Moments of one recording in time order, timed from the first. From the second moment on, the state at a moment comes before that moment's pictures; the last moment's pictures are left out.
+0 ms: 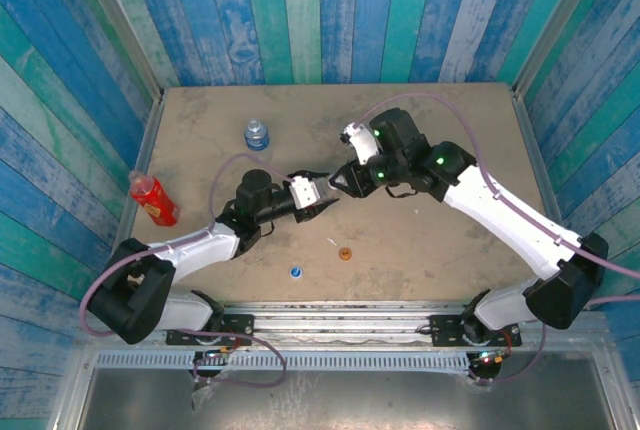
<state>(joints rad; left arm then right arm) -0.58 1.31 0.50 0.63 0.52 0.50 0.74 1.41 1.40 -0.74 -0.30 0.14</state>
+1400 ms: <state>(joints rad) -0.58 1.28 0.50 0.58 0.61 0.57 0.82 1.50 1.59 -1.03 -0.24 -0.59</state>
